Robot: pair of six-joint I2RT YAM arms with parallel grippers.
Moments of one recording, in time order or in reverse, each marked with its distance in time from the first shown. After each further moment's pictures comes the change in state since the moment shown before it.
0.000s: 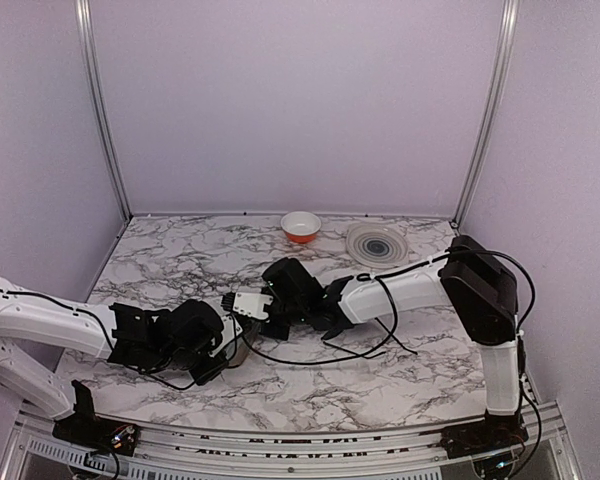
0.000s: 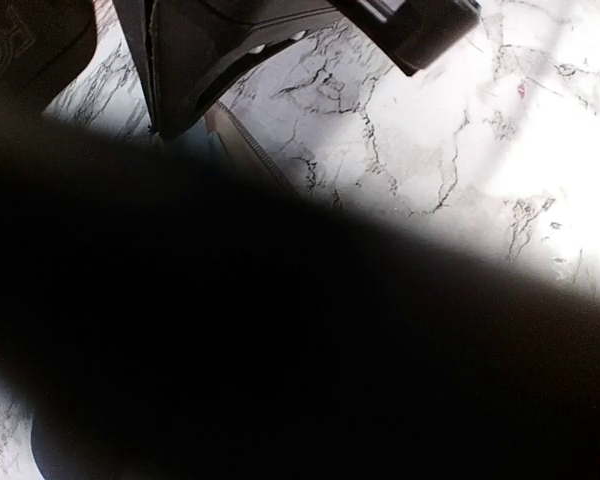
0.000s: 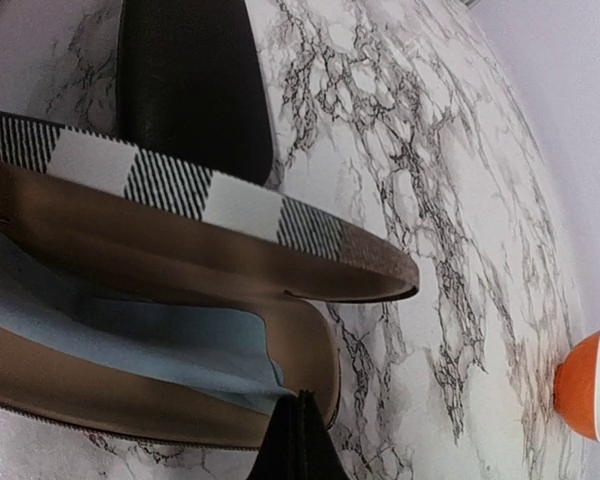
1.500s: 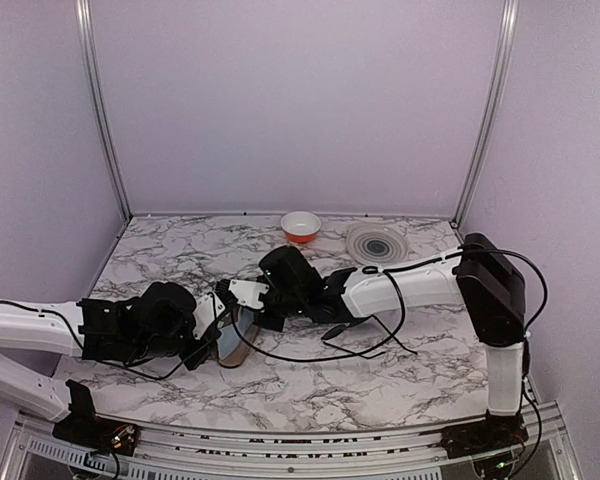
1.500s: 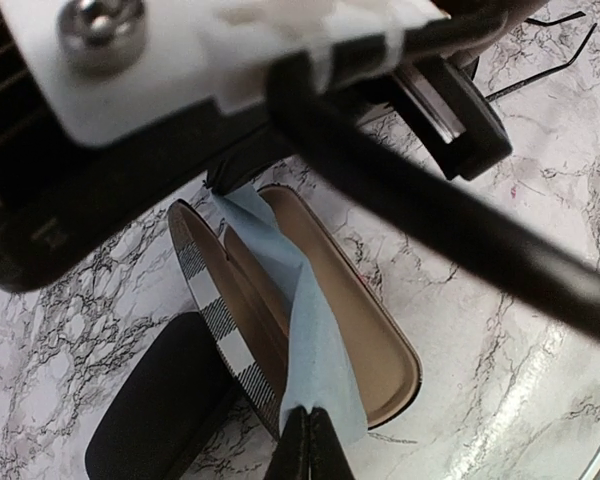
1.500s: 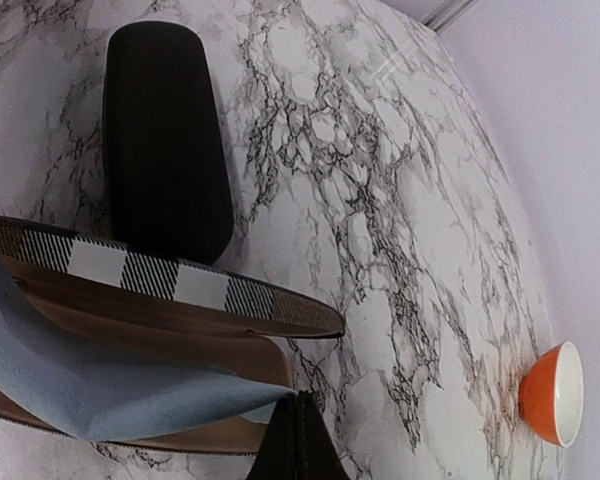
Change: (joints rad) left arm 0.049 -0.196 -0.032 0.045 0.003 0.037; right arm 0.018 -0.055 0.041 -0.031 0.040 0.014
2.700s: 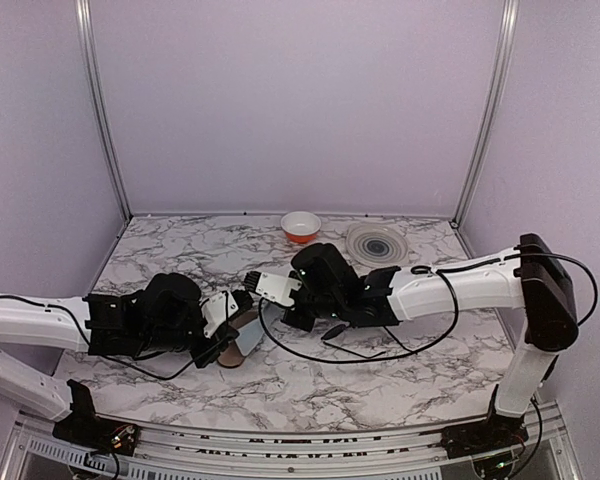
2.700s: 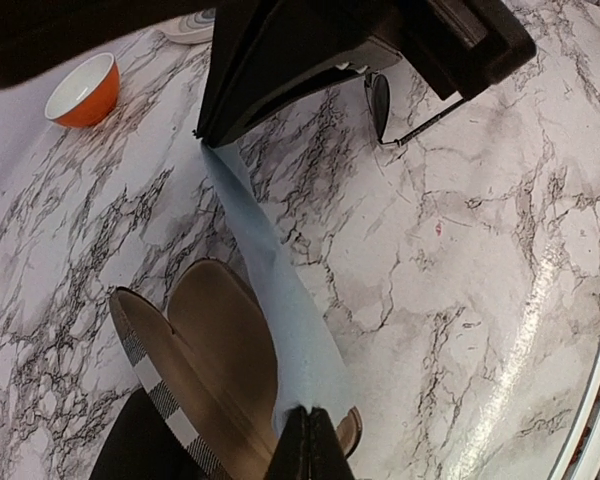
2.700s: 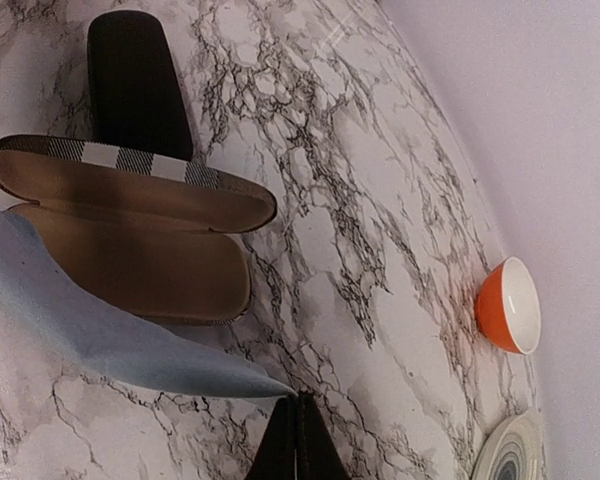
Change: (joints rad) left arm 0.012 0.050 0.042 0.090 0.169 0.108; right arm 0.009 -0.272 -0.238 -0.031 0.130 0.063
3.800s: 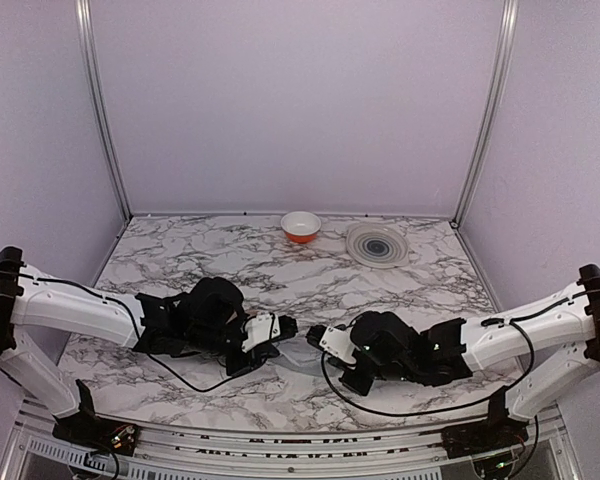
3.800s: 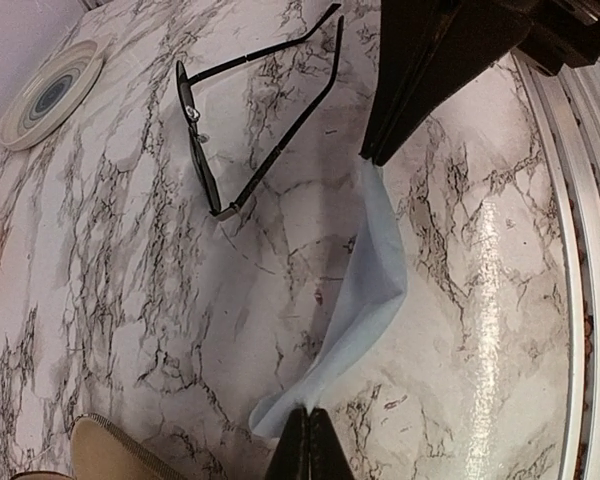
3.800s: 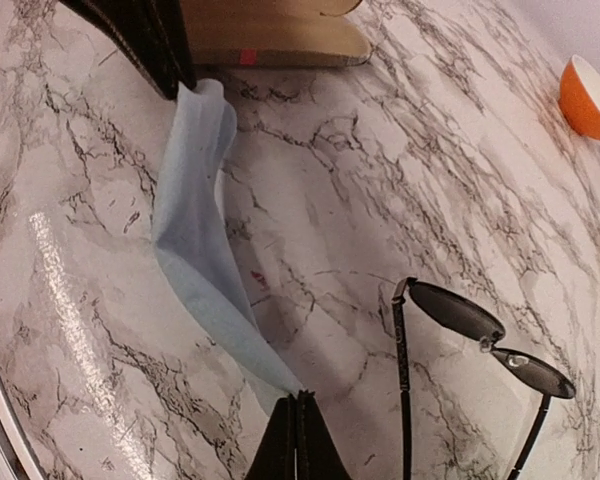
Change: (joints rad) left arm -0.014 0.324 0.108 0.187 0.284 0.250; right arm 0.156 -0.390 -0.538 -0.050 0.043 0.442
